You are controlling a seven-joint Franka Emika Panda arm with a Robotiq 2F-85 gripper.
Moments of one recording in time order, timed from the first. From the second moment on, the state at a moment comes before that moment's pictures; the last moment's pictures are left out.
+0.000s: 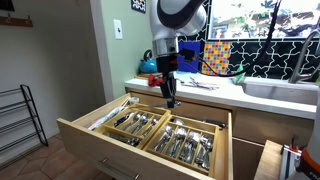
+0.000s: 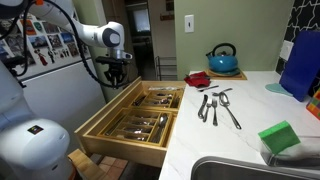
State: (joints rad) arm 0.21 -0.13 0.16 -2.18 0.17 1.88 -0.19
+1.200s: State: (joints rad) arm 0.17 0.19 0.16 -1.88 0.16 1.88 -0.28
